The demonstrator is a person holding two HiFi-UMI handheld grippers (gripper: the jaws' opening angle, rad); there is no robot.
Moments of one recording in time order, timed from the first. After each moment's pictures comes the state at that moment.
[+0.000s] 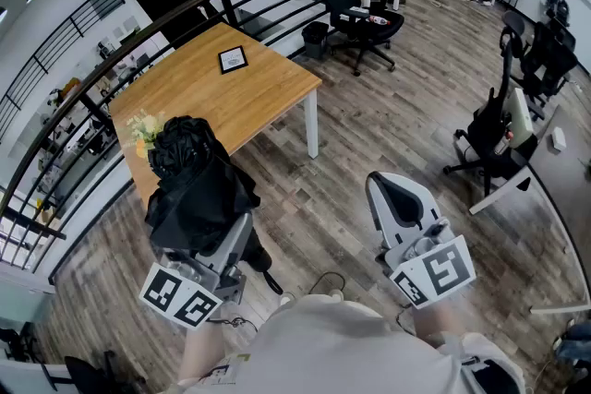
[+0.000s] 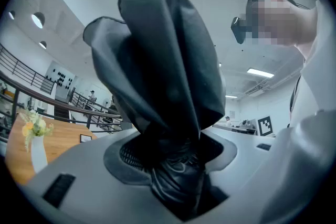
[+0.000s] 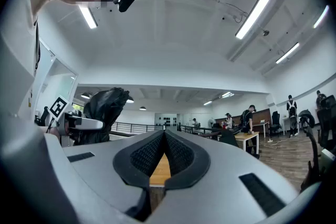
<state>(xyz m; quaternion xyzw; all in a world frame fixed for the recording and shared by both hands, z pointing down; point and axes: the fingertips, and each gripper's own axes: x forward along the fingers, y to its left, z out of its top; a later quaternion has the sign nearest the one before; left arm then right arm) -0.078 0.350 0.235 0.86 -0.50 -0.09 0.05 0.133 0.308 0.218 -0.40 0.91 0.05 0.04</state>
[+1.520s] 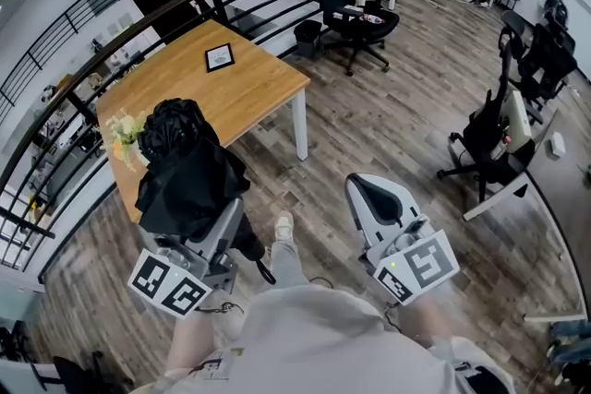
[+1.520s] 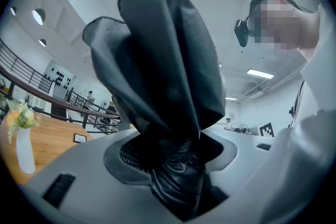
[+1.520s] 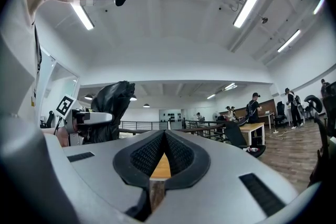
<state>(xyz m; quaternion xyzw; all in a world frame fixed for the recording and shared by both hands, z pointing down) -0.046 0.291 0.268 0.86 -0.50 -0.11 0.05 0.146 0.260 0.279 -0.38 0.92 0.01 0.03</state>
